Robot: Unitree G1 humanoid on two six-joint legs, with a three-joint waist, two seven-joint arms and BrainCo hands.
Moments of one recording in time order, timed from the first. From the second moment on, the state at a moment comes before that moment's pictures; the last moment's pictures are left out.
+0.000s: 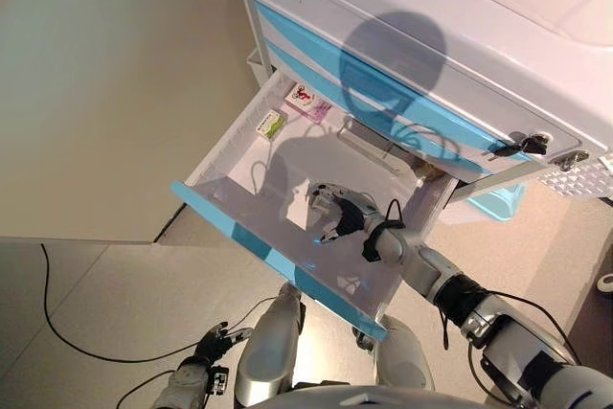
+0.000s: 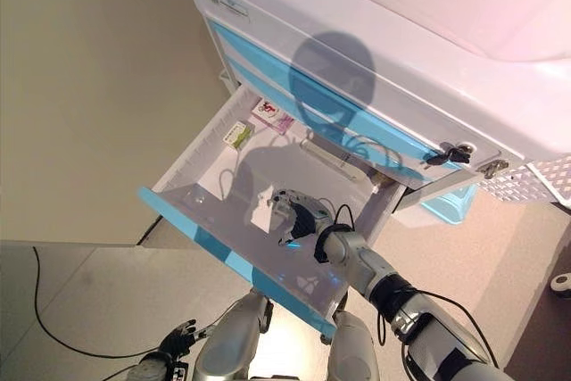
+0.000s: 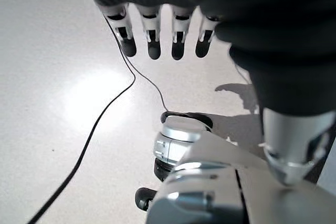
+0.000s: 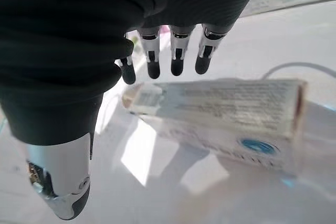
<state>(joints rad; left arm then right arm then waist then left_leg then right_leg) 0.06 0.30 -0.26 0.96 -0.26 -0.03 0.04 -0.50 -0.32 0.68 0.51 -0.46 0.00 -0.08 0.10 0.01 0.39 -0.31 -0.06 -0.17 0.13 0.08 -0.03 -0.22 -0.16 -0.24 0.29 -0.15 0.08</state>
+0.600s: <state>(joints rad) 0.00 0.27 -0.29 1.03 -0.29 -0.03 0.09 -0.58 -0.27 0.72 0.64 -0.58 0.03 -0.22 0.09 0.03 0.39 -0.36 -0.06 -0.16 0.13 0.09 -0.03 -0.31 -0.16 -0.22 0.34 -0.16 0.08</state>
